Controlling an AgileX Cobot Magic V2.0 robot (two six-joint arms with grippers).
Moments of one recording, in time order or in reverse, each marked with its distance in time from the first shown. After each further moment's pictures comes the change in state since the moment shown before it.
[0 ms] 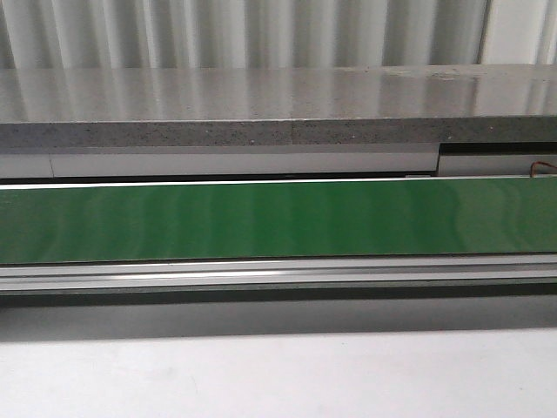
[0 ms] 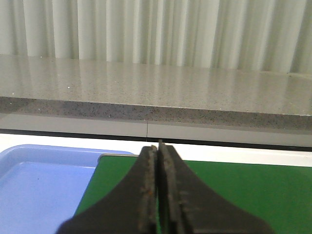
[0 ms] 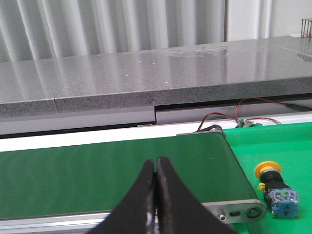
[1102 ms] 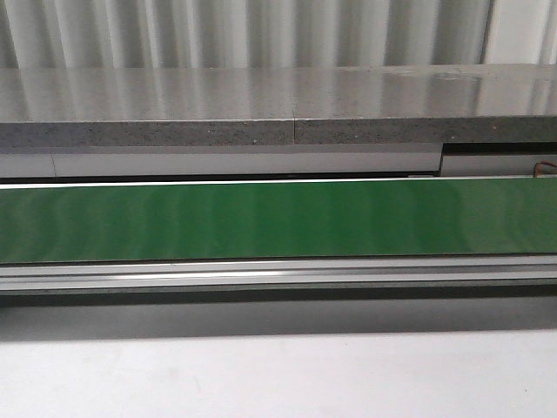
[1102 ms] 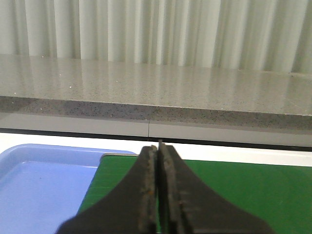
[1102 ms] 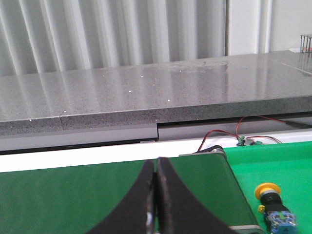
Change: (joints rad) left arm 0.000 0.000 0.000 0.000 0.000 0.000; right arm 0.000 0.000 -0.121 0.000 0.094 0.000
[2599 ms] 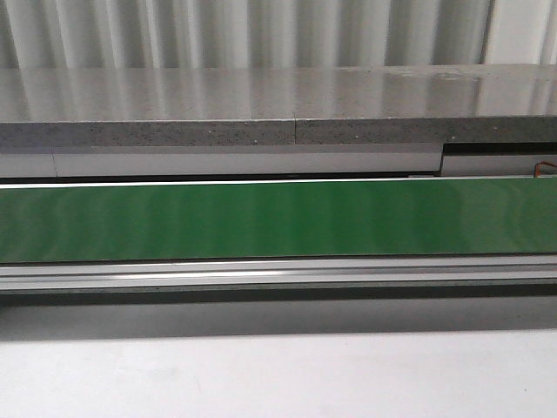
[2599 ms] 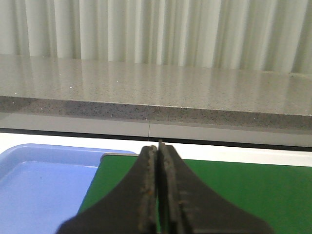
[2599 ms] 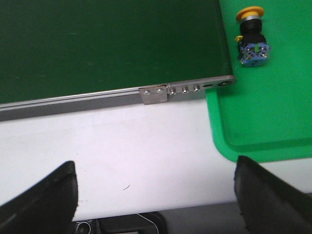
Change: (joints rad) left arm 0.000 0.000 0.000 0.000 0.000 0.000; right arm -0.007 0.791 -0.729 0.006 0.912 0.000
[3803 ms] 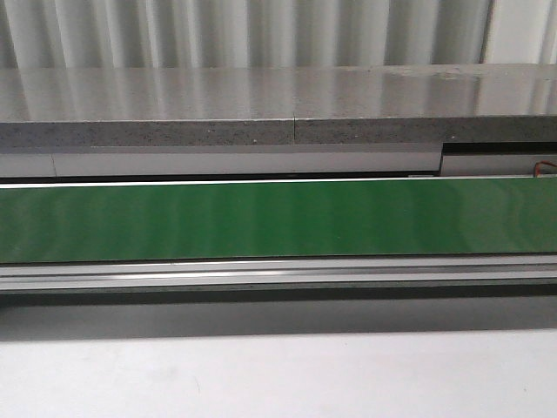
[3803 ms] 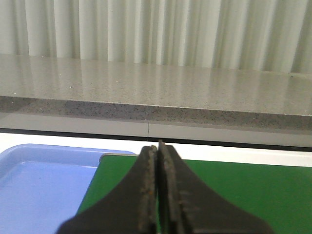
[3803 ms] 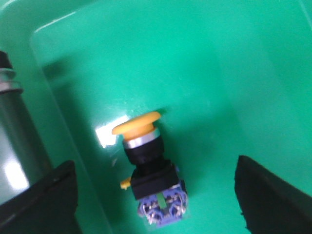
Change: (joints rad) left arm 0.000 0.000 0.000 0.000 0.000 -0.002; right arm -0.429 0.966 -0.352 0.093 -0.408 -0.175
